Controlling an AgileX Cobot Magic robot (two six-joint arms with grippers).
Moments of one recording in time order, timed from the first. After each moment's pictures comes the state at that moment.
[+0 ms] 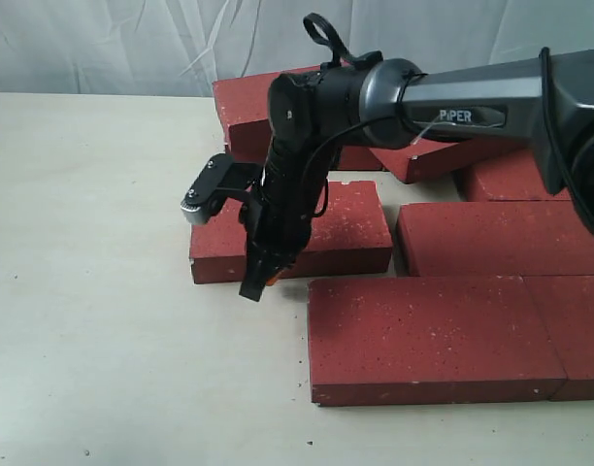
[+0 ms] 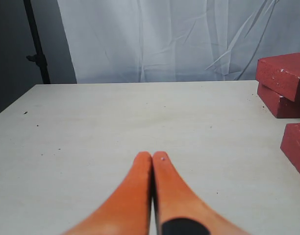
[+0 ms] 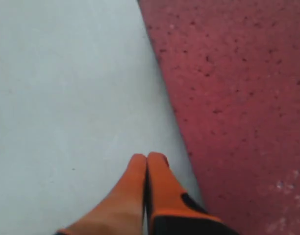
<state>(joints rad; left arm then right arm) 0.05 0.01 0.00 0.02 0.23 -0.01 0.70 2.17 -1.59 0.25 0.95 -0.73</state>
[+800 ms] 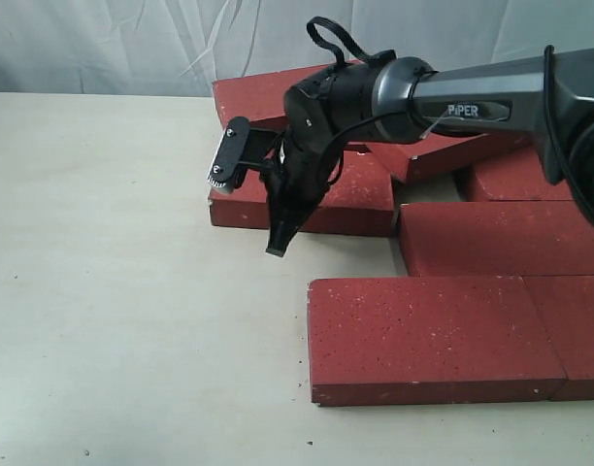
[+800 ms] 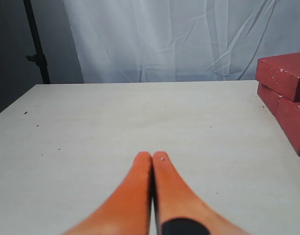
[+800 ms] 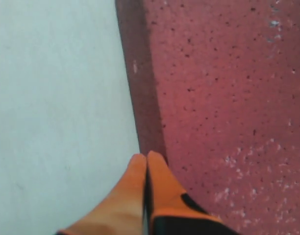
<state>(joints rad) 0.05 0.01 0.00 0.02 0.23 -0.01 0.66 2.19 -1.60 -0.08 0.67 -0.65</state>
